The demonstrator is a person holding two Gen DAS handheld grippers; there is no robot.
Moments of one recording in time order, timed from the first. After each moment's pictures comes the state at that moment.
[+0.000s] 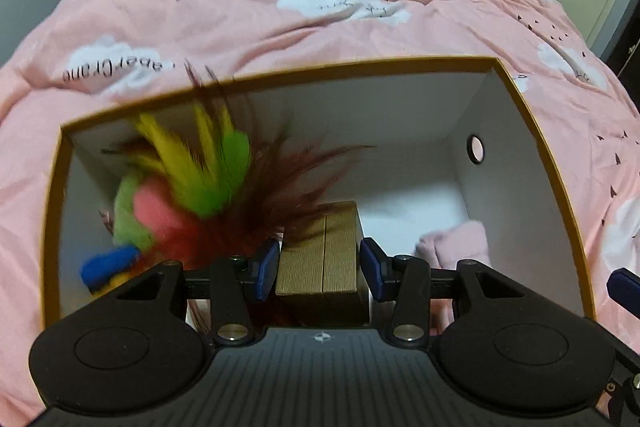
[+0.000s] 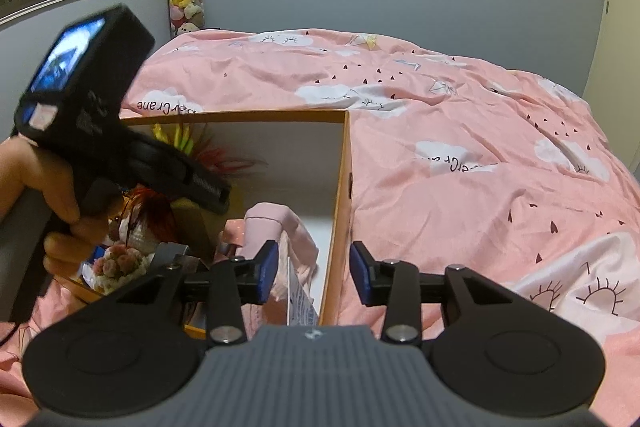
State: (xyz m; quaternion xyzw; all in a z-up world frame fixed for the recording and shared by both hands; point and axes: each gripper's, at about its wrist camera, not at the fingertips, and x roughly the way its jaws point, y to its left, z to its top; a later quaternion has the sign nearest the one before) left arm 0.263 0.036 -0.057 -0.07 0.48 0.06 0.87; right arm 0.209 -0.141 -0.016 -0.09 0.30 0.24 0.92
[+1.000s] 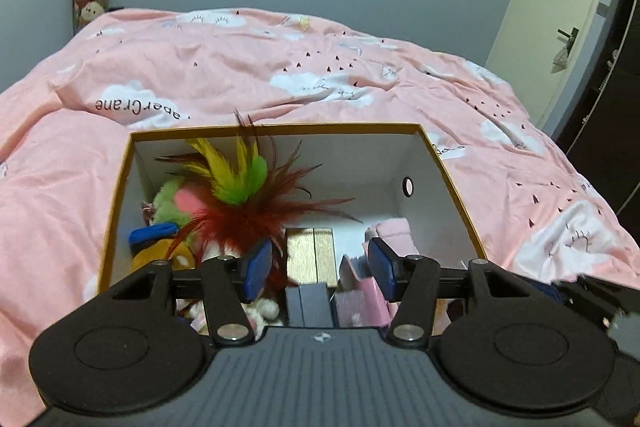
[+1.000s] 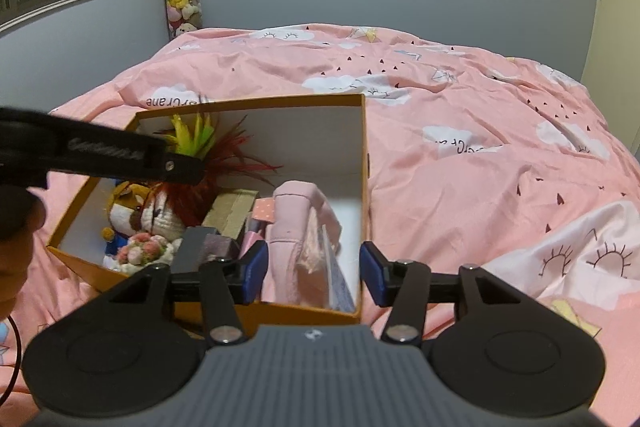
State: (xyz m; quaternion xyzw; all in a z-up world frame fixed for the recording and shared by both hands) left arm 0.155 0.042 -0.005 -0.12 0.34 0.03 0.93; right arm 0.179 -0.134 -0.020 -0.08 0.31 0.24 0.92
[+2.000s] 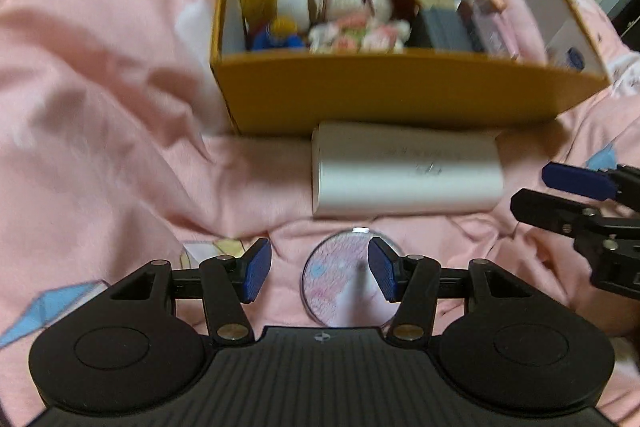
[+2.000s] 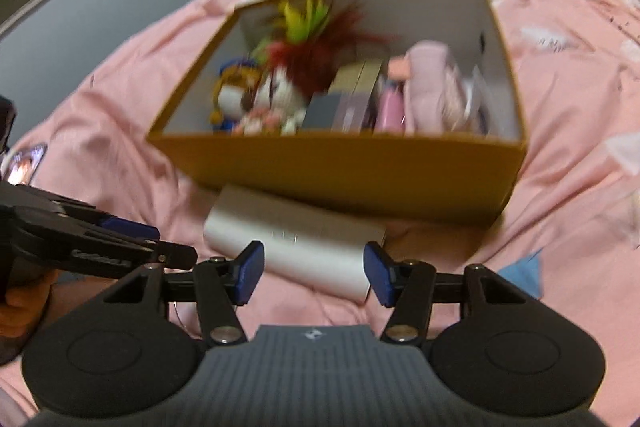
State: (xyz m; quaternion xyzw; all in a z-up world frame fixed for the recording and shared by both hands) left arm 0.069 0.092 -0.102 -0.13 0.57 0.04 0.81; right arm 0.129 -0.106 -0.065 -0.06 0.44 0.33 0.83
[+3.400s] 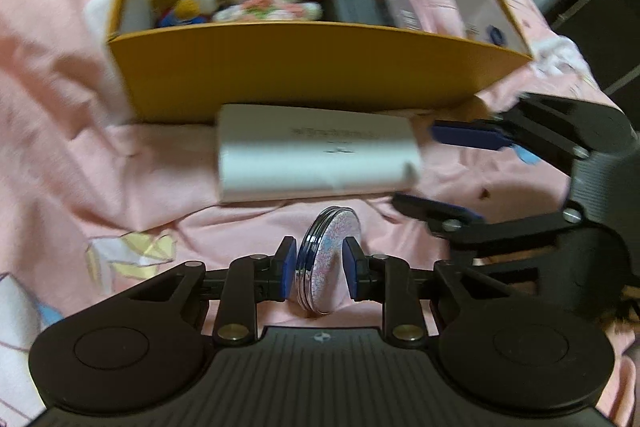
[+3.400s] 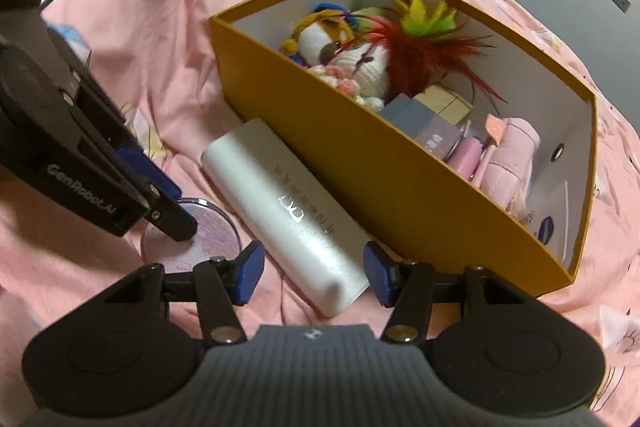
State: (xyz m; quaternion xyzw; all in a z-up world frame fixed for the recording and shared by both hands) left arm 0.053 0.077 -0.101 -0.16 0.55 -0.09 0.82; right arm 0.112 -0.064 -0.080 -0.33 0.35 0.41 0.77
